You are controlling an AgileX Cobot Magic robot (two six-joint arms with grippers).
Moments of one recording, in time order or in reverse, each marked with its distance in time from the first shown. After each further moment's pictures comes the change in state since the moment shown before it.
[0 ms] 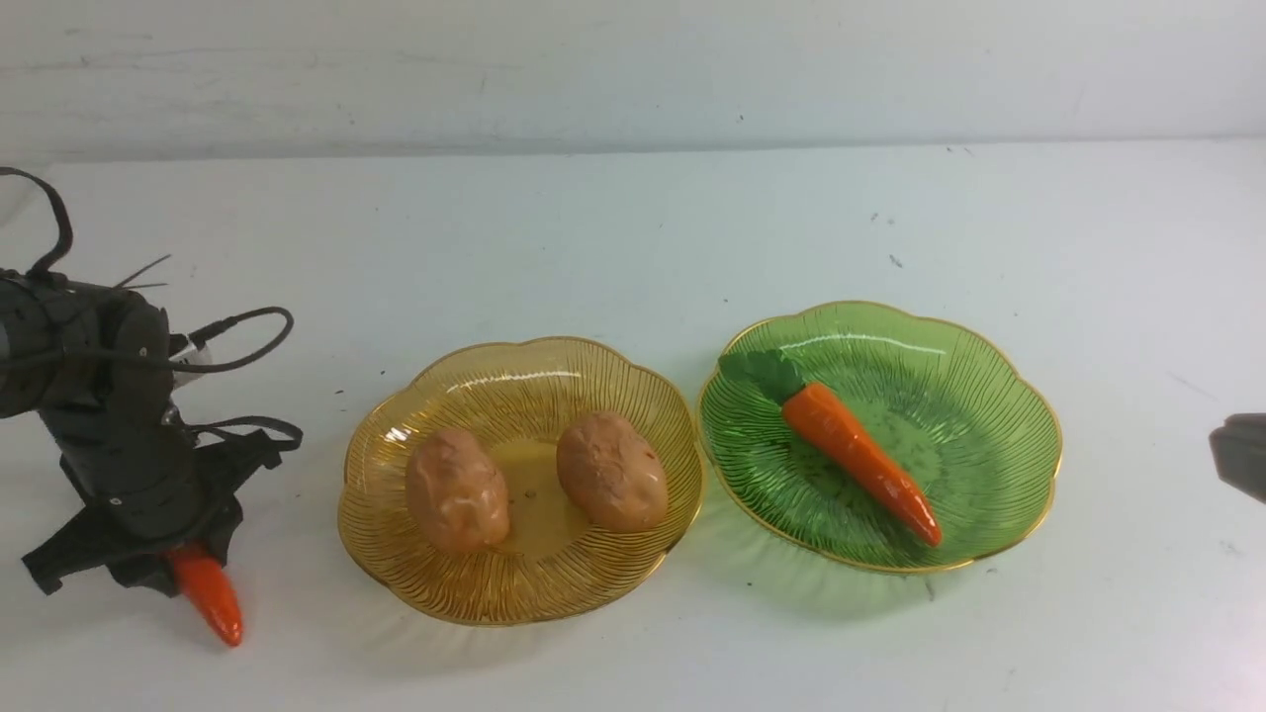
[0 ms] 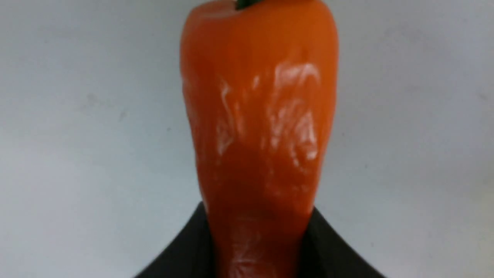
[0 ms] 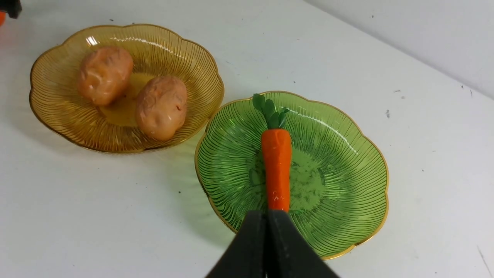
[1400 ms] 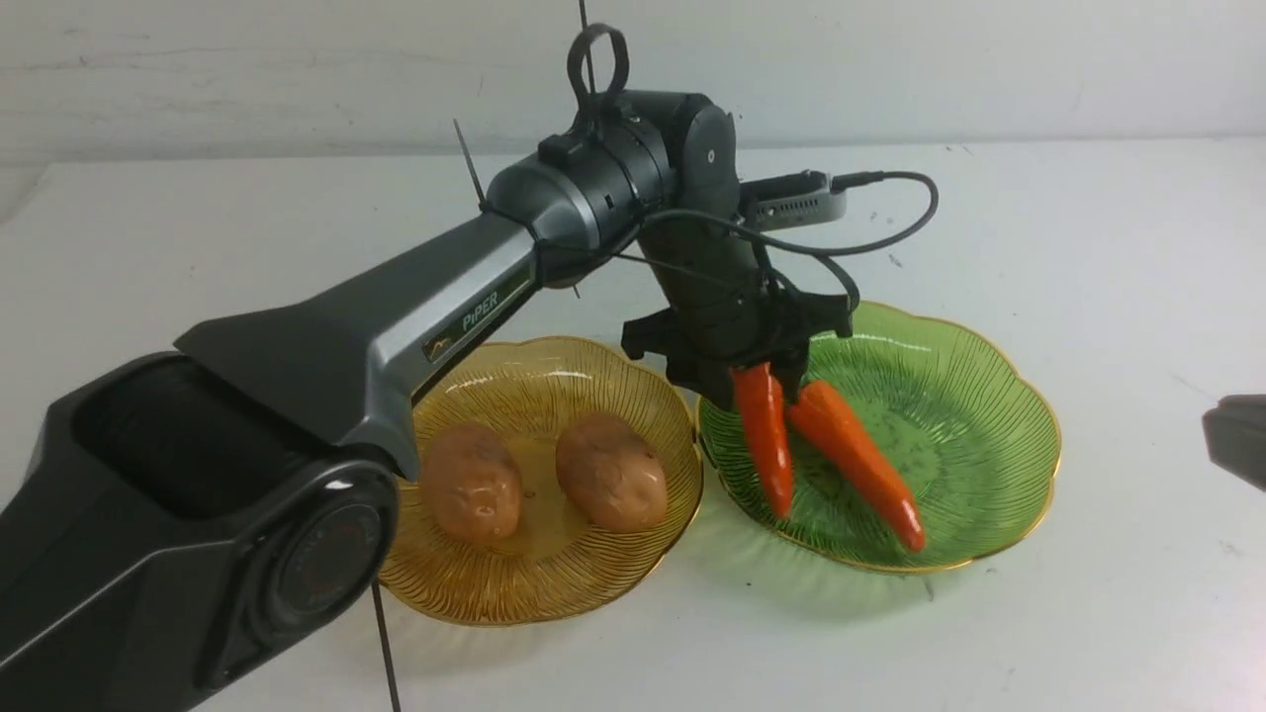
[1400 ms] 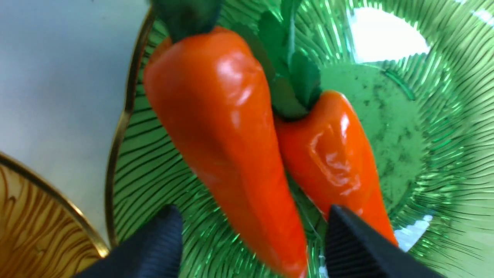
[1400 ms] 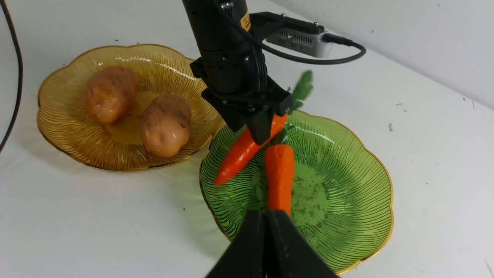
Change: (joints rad) right arm 0.000 0.000 0.000 -0.001 -0.038 0.019; left arm -0.609 0.623 -1.111 -0.417 0.172 0.260
